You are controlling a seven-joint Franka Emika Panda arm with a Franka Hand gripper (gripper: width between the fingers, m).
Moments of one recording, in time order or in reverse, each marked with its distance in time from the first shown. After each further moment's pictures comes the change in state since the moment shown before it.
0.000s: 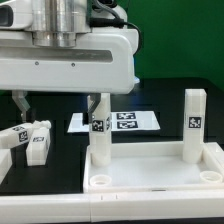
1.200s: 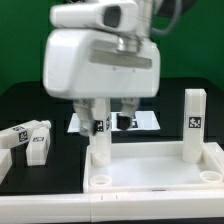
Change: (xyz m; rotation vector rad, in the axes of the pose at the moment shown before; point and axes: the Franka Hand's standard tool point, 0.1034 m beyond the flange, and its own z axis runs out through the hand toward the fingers) arm 0.026 -0.054 -0.009 -0.118 0.111 -0.833
